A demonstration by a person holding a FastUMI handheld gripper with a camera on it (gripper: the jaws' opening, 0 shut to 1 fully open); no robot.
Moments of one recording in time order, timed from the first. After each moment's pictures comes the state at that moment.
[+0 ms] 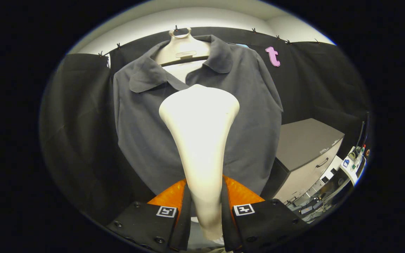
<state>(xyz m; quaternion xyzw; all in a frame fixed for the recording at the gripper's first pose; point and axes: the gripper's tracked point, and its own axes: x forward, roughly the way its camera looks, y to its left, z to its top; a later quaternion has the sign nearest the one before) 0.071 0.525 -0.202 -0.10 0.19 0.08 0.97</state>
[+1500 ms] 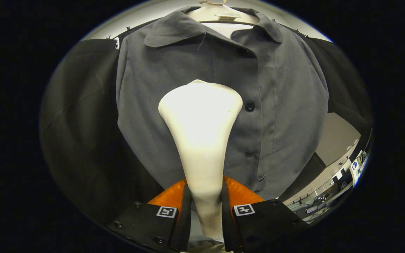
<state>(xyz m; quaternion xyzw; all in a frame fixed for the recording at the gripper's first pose) 0.110 0.579 -0.295 -0.12 0.28 0.10 0.95</state>
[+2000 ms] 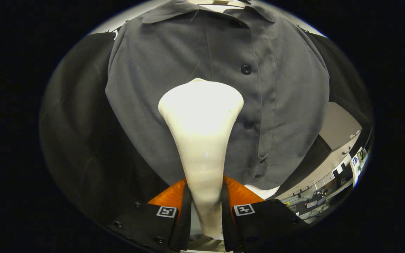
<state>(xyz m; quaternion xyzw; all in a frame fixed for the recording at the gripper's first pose) 0.095 0.549 -0.351 -0.13 0.33 0.09 0.93</state>
